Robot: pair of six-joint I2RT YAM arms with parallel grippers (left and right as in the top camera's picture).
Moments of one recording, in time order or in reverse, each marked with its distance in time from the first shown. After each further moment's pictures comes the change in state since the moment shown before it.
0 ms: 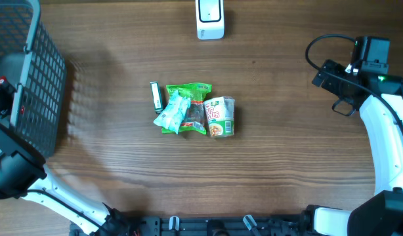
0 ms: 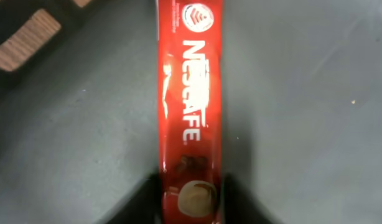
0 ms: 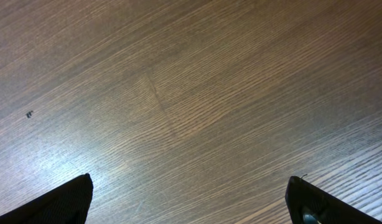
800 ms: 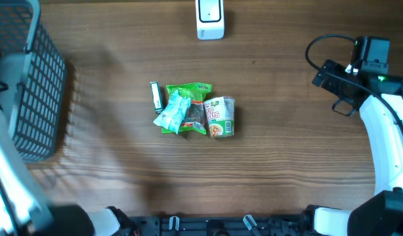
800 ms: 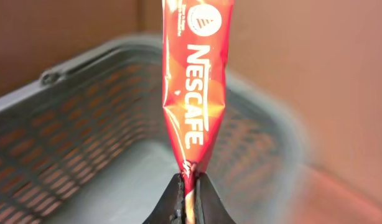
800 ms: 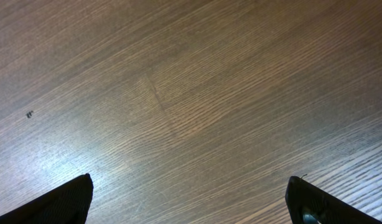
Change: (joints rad) left arm -0.219 -0.699 -0.015 -0.039 -0.119 -0.158; right arm 0.000 0.000 0.000 0.000 0.000 0.000
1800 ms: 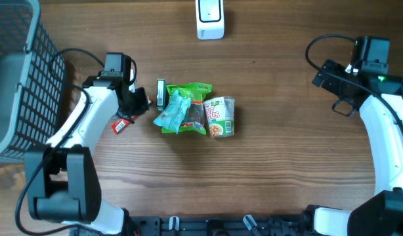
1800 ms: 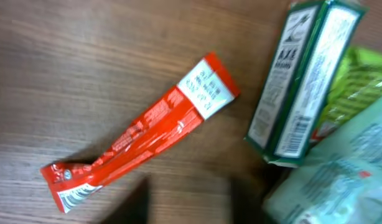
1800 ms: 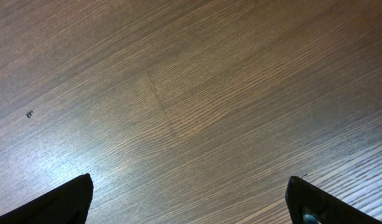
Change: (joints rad) left arm -0.624 0.219 -0.480 -0.210 0.042 -0.141; right arm 0.000 0.000 0.000 0.000 0.000 0.000
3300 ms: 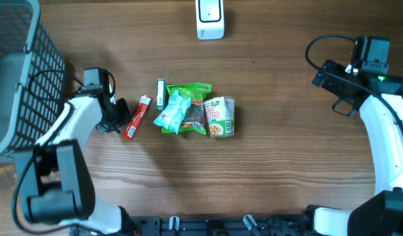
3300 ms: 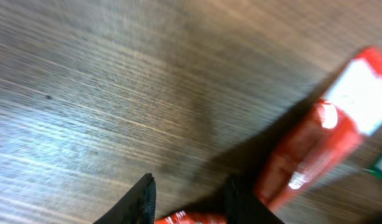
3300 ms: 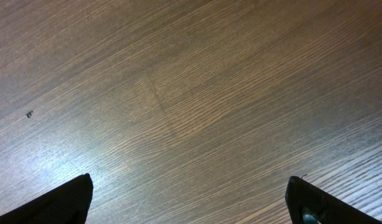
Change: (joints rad) left arm 0.171 0.003 -0.139 0.091 0.004 -0.037; right arm 0.000 0.000 0.000 0.000 0.000 0.000
